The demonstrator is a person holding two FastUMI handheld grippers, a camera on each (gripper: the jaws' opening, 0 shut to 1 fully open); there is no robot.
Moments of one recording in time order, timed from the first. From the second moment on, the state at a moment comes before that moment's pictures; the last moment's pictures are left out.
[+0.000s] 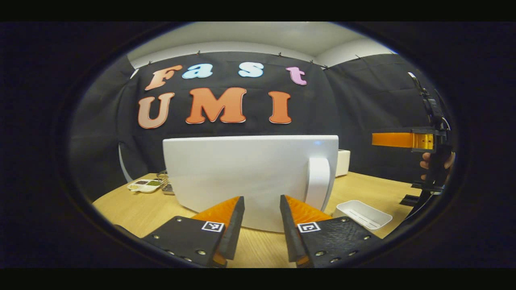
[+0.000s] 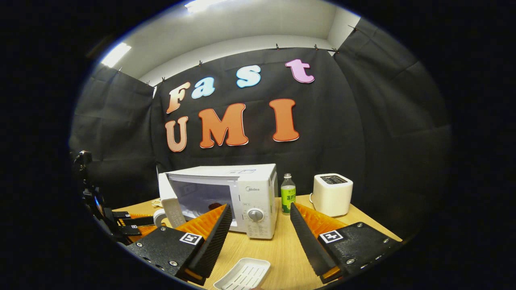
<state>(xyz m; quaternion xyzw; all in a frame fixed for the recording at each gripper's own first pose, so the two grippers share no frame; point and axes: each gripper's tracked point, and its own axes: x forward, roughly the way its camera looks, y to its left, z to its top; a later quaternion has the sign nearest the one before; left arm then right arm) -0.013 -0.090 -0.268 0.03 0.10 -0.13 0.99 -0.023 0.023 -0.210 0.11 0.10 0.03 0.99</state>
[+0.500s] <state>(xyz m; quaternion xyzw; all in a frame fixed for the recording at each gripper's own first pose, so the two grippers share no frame) 0.053 -0.144 -0.289 0.03 0.13 -0.15 0.98 -0.030 -0.035 -0.212 0.10 0.10 -0.02 0.99</state>
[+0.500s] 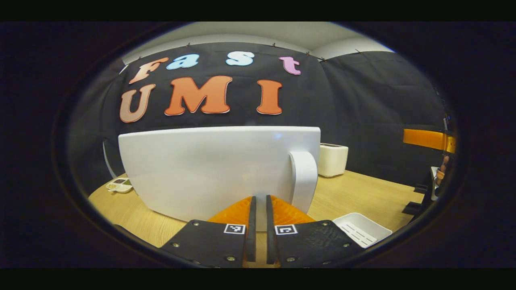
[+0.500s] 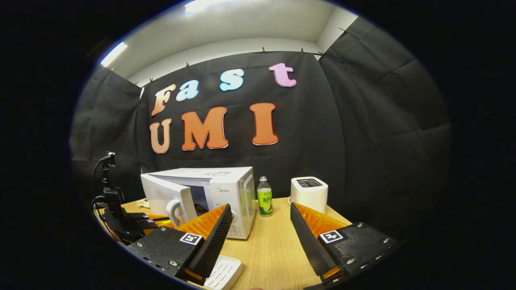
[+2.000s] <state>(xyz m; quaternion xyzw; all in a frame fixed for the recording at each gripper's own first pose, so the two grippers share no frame) 0.073 -0.109 -0.175 0.09 0.07 -0.06 0.99 -0.007 -0.037 -0.157 0.07 0.09 0.01 0.99</state>
